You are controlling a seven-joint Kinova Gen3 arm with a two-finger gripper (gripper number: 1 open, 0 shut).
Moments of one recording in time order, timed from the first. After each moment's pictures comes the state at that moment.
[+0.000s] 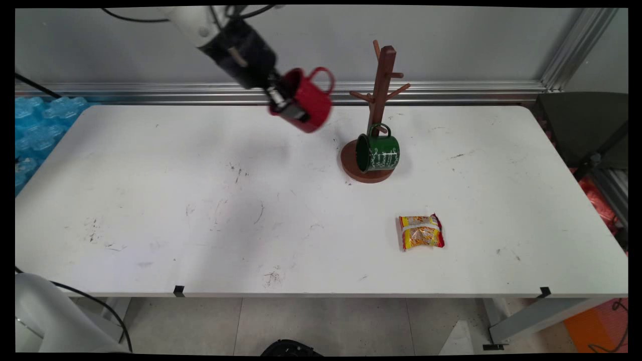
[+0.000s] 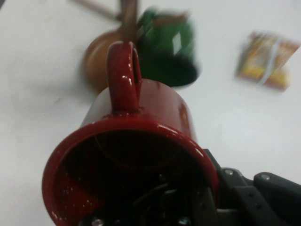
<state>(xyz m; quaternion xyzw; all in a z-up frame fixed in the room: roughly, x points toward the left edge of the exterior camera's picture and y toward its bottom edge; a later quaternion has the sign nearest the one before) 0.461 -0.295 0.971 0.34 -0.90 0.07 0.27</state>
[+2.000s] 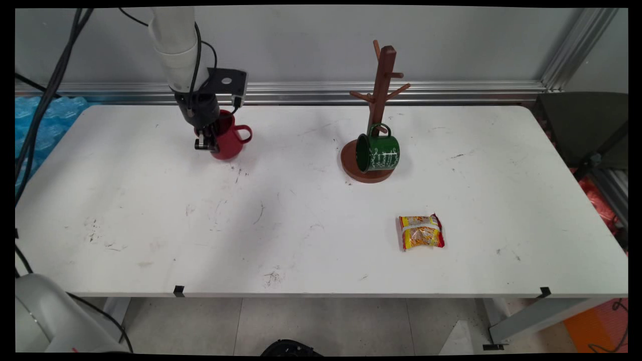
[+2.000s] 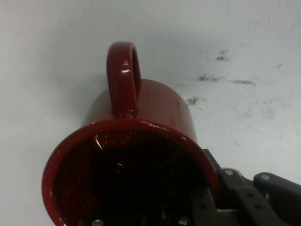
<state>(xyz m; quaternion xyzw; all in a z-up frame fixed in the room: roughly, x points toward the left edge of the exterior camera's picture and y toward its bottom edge) 0.541 -0.348 0.847 0.20 -0.98 0.06 -0.05</state>
